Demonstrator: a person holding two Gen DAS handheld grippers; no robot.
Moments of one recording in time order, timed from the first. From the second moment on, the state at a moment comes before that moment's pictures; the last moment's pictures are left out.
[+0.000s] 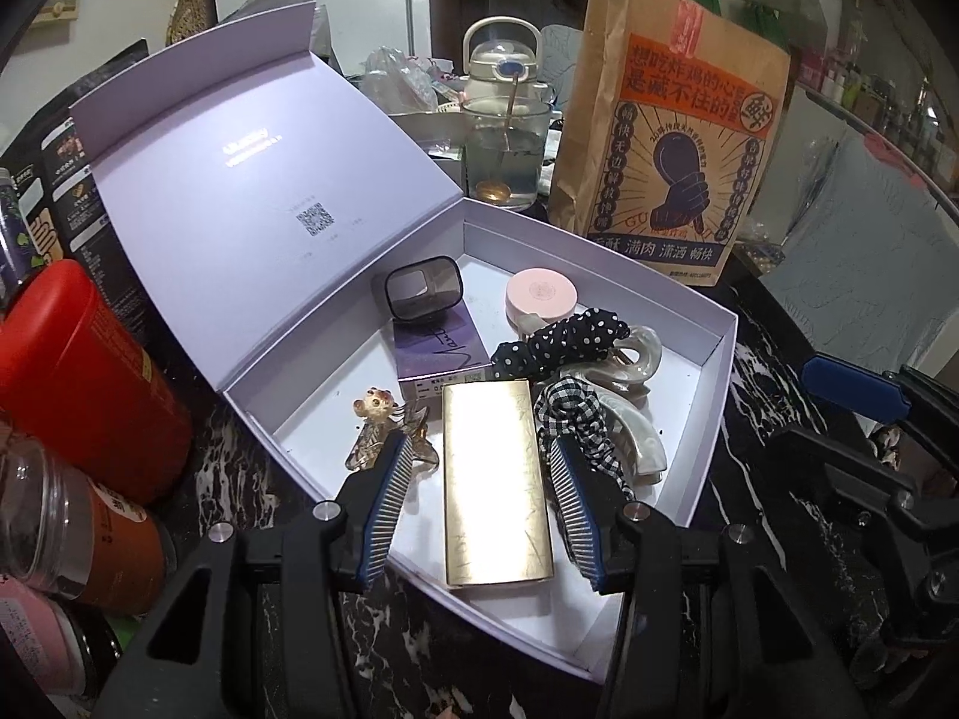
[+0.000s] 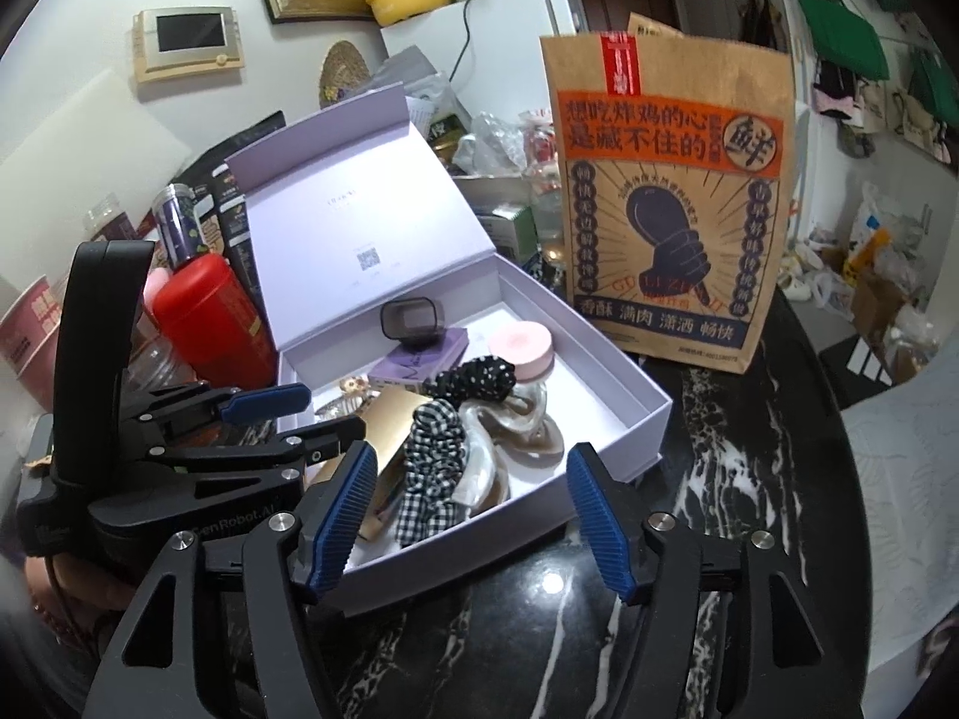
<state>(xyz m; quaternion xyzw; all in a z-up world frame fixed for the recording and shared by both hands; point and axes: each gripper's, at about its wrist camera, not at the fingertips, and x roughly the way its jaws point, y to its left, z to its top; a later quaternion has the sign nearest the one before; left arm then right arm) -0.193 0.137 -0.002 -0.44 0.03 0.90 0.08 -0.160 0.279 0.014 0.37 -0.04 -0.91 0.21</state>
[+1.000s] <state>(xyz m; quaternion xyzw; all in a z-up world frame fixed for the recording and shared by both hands) -0.087 0.117 0.090 -0.34 0.05 0.94 0.08 -0.050 0.274 0.096 0.27 0.01 -0.95 0.17</state>
